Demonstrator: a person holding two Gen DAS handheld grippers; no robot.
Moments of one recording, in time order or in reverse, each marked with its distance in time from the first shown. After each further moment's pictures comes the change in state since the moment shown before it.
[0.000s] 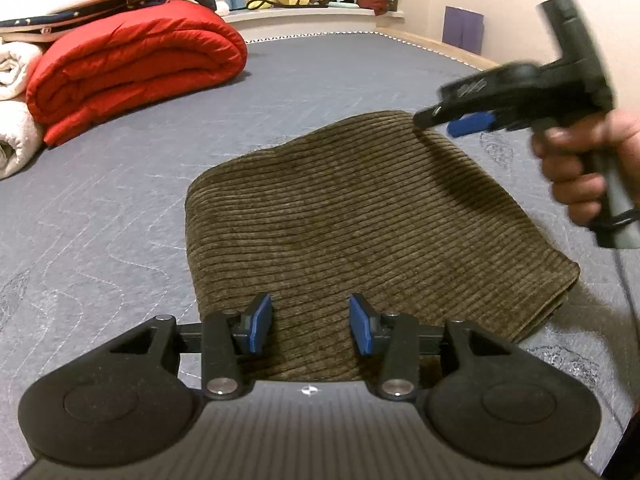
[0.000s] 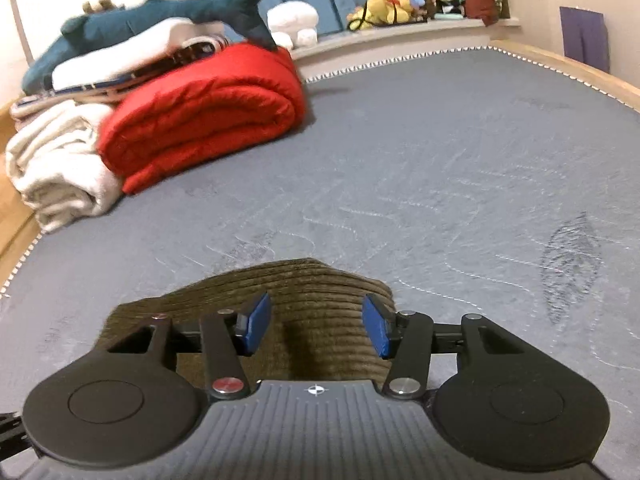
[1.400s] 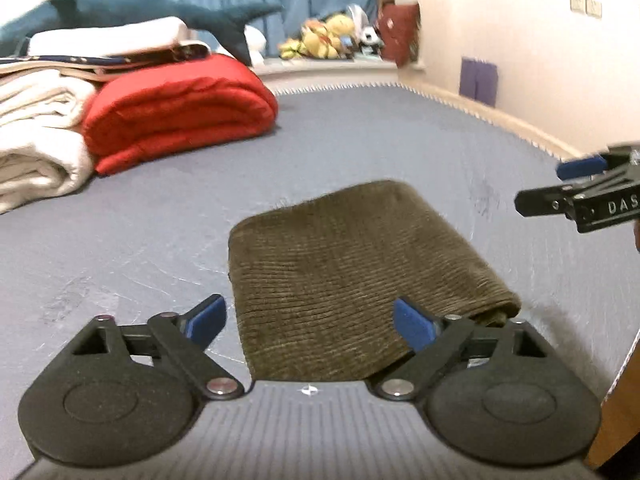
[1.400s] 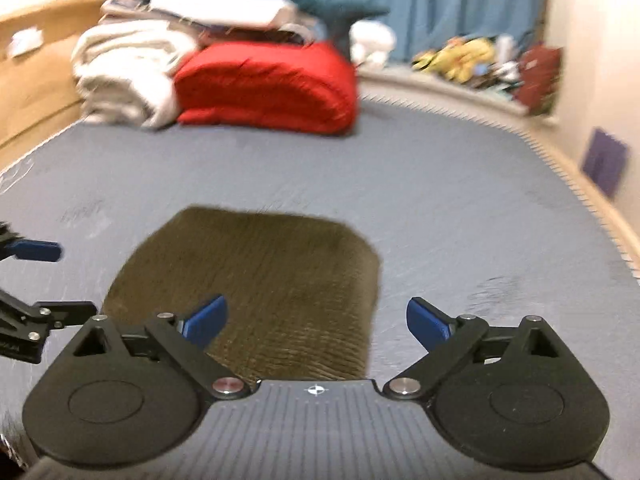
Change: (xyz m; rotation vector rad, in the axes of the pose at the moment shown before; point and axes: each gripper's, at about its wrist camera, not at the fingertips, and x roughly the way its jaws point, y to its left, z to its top) left arm -0.136 -0.032 -0.013 -0.060 -0.141 0.097; right arm -0.178 0.065 -0.046 -0.387 -0.022 -0.072
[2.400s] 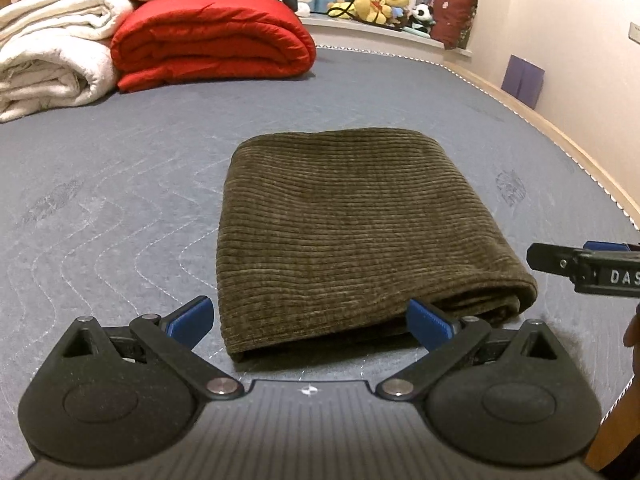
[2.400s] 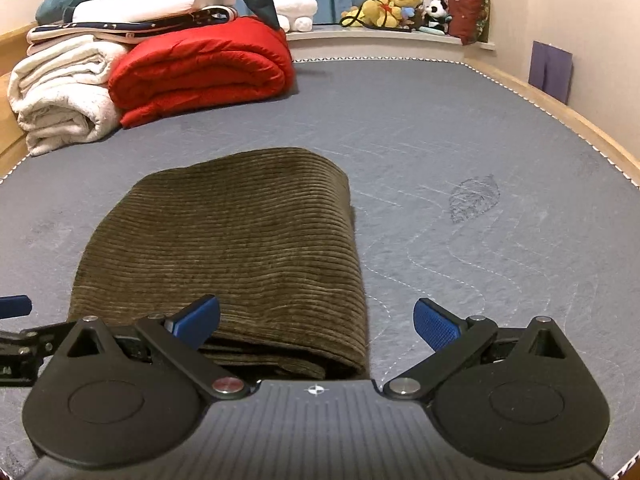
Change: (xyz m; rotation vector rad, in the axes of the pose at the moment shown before) left arm 0.046 -0.010 -0.031 -0.196 0.128 0.030; right arm 0.027 0.002 -0.069 0.230 0.070 -0.079
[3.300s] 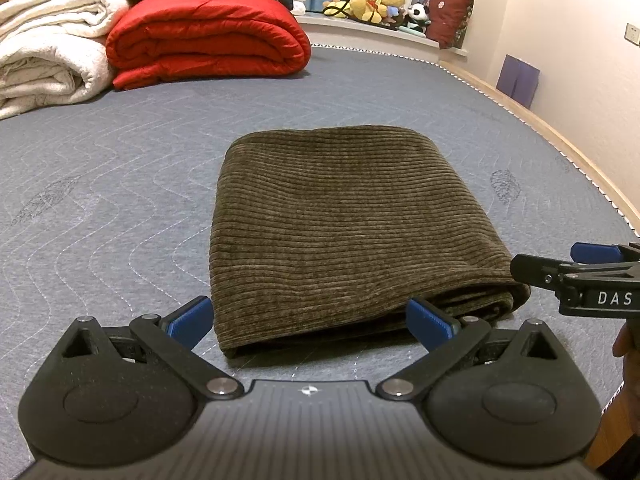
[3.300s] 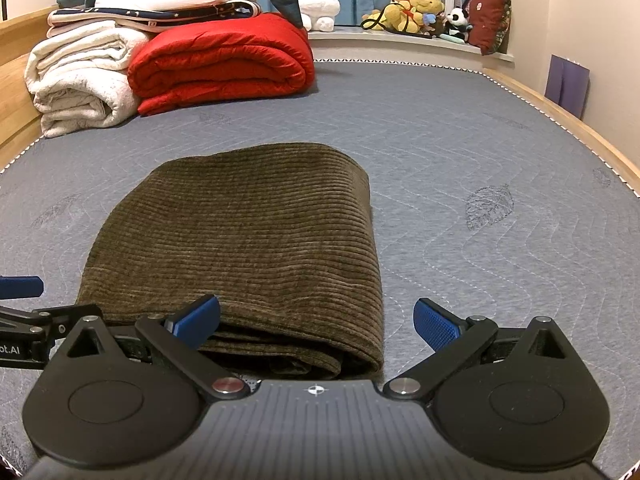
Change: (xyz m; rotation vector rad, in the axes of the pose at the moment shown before) left arm -0.002 -0.002 -0.002 0.005 0.002 -0.018; right arm -0.004 0.013 -0.006 -0.057 0.002 0.022
